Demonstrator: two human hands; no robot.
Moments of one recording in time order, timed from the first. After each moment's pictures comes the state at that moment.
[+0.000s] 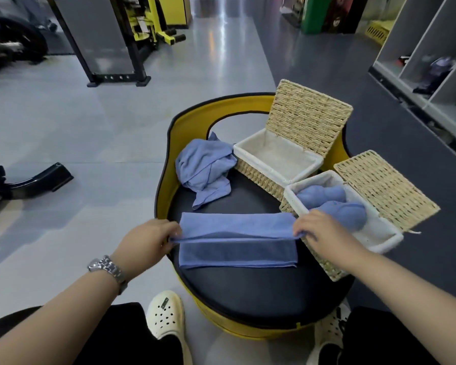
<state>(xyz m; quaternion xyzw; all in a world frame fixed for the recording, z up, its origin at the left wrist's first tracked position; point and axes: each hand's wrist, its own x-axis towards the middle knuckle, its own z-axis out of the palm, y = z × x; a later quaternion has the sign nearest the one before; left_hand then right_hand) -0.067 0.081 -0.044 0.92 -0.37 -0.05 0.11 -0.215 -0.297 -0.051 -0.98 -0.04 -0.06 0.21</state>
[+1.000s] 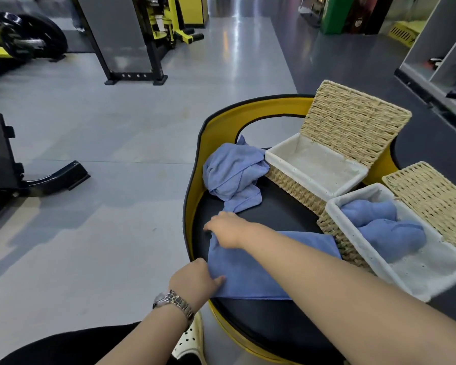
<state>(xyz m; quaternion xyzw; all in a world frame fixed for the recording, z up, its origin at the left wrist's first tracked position) -0.085 0.051 -0.100 0.96 -0.11 -0.24 0.10 -0.020 -0.087 -0.075 -0.96 -0.17 0.22 0.03</state>
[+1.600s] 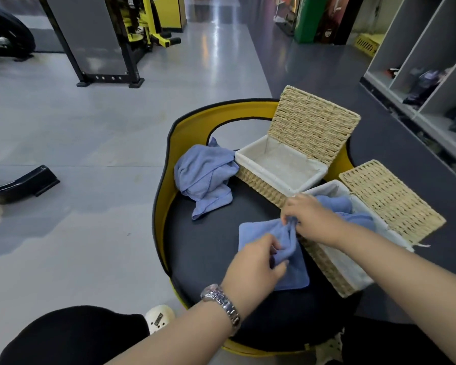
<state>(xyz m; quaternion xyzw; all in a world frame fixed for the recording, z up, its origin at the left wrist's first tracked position) -0.153 -0.078 -0.044 0.86 -0.31 -0.15 0.39 -0.137 -0.291 -0.031 -0.99 -0.06 0.04 0.09</state>
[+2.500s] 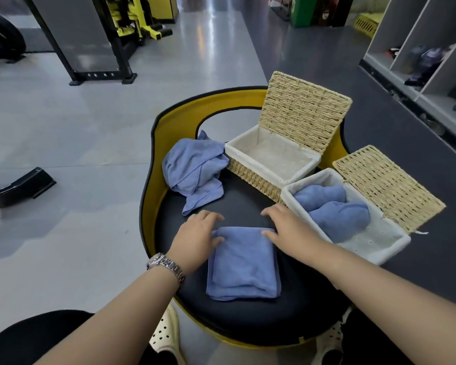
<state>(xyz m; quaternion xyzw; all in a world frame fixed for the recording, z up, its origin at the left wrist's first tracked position) -0.063 -0.038 -0.084 0.92 -0.34 -0.08 0.17 -0.160 -0.250 -0.062 -0.97 0.08 0.02 0.23</state>
